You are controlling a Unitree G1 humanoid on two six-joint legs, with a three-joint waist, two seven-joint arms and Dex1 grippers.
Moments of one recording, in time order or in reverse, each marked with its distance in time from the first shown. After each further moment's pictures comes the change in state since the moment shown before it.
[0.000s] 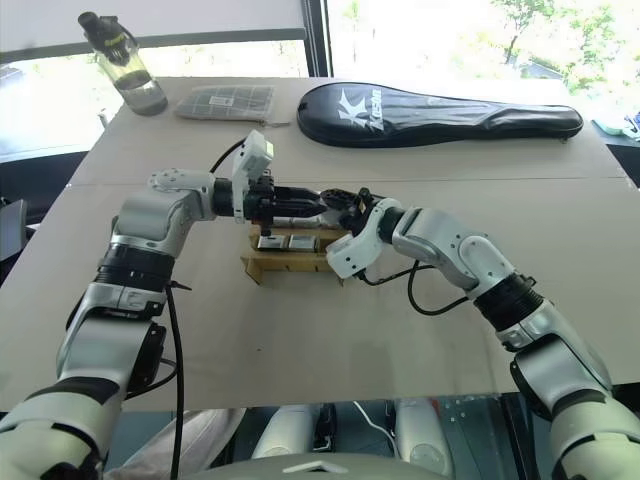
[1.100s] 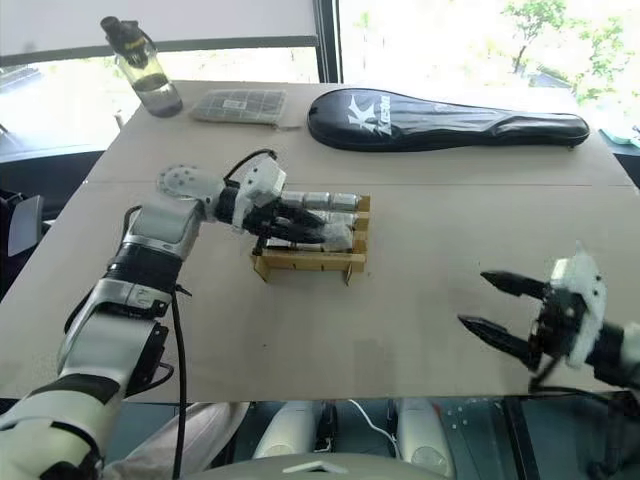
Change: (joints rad) left arm -0.031 0.006 -0.117 0.143 0.152 -0.420 -0.263; right arm 1.056 -0.164 -1.114 -0.683 1.641 1.033 0.722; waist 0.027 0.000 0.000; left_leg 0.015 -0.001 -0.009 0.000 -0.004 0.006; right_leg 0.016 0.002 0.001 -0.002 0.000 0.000
